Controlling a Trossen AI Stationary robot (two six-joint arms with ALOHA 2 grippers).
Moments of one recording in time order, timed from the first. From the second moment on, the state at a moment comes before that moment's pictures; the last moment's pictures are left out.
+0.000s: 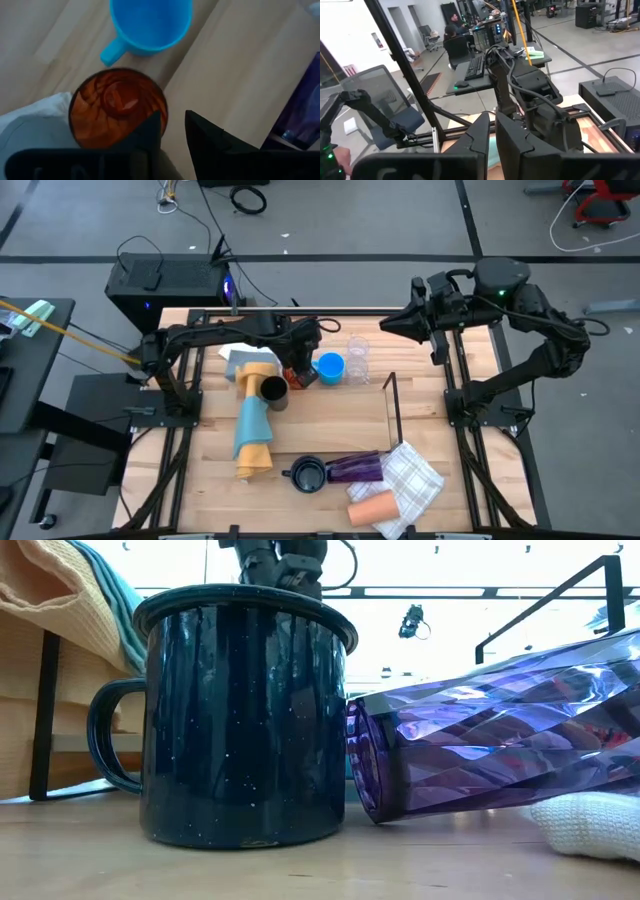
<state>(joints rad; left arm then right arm) 0.23 1.78 1.61 -1.03 0.10 -0.38 -0.05 1.22 1.80 -0.72 -0.16 0.24</state>
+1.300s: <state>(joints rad) 0.23 1.93 1.61 -1.01 0.12 -0.34 -0.05 1.22 1.80 -0.71 -0.18 0.26</state>
